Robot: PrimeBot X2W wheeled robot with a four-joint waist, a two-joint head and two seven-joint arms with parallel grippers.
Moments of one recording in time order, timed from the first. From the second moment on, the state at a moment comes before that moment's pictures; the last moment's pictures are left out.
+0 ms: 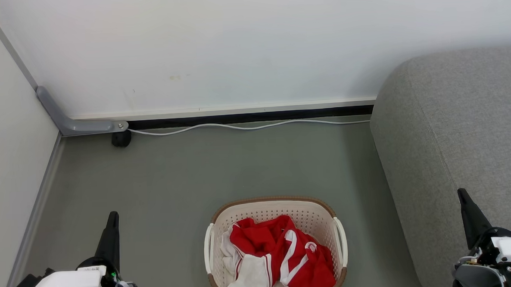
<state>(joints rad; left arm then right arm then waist) -0.05 0.03 0.08 0.27 -1.60 -0.12 0.11 -0.08 -0.04 -0.14 0.27 1.60 0.13 0.11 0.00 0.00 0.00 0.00</state>
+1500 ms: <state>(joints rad) -0.05 0.03 0.08 0.27 -1.60 -0.12 0.11 -0.08 -0.04 -0.14 0.27 1.60 0.13 0.11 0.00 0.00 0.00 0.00</state>
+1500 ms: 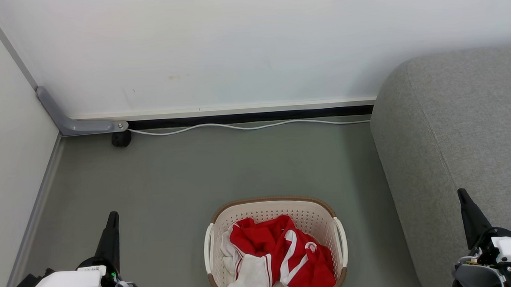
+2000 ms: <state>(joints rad) -0.05 0.03 0.08 0.27 -1.60 -0.12 0.11 -0.08 -0.04 -0.14 0.27 1.60 0.13 0.11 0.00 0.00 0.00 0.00</state>
